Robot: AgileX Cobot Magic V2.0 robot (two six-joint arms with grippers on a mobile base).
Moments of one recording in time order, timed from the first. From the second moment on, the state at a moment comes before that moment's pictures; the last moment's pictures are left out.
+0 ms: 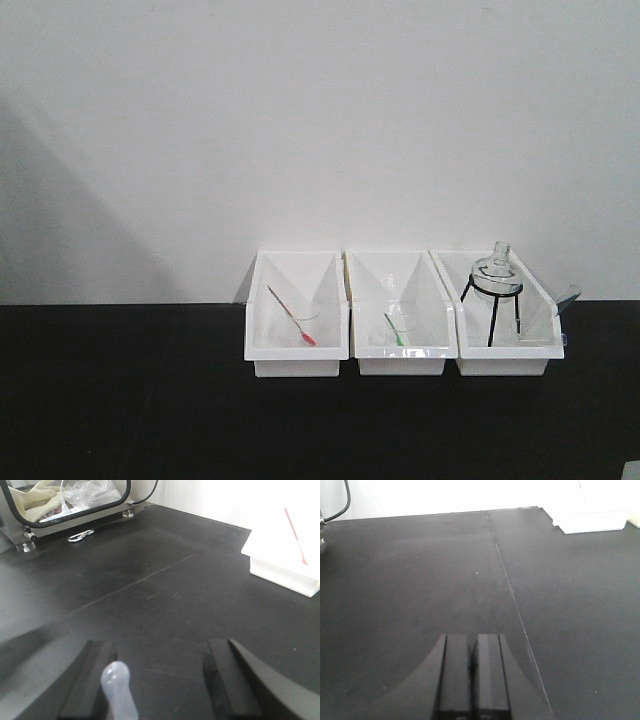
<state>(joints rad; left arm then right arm) -0.07 -0.01 0.03 -0.02 0.01 0.05 0.00 1.06 -0.33 -1.41 -0.94 1.06</state>
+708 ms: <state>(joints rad) -0.07 -0.01 0.03 -0.02 0.01 0.05 0.00 1.04 -0.33 -1.29 -0.94 1.11</state>
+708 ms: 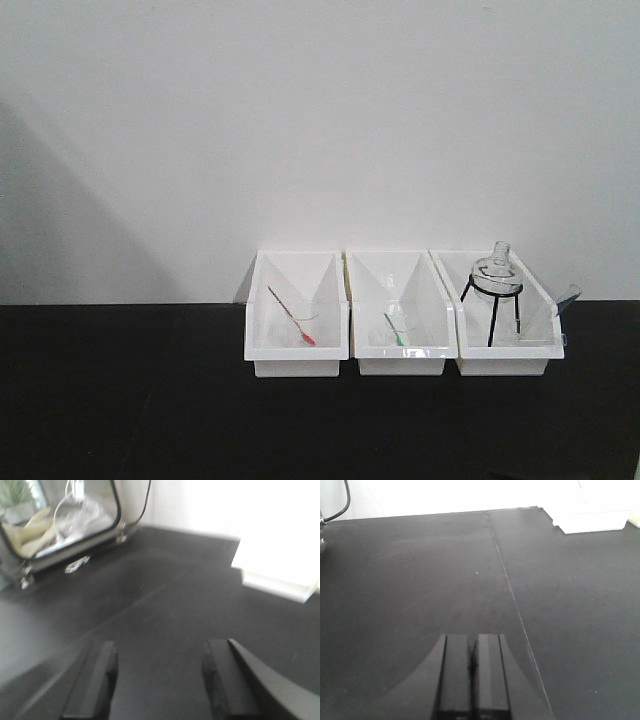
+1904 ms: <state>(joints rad) -0.07 -0.01 0.03 -0.02 0.01 0.05 0.00 0.30 -0.47 -1.77 -0.56 1.55</state>
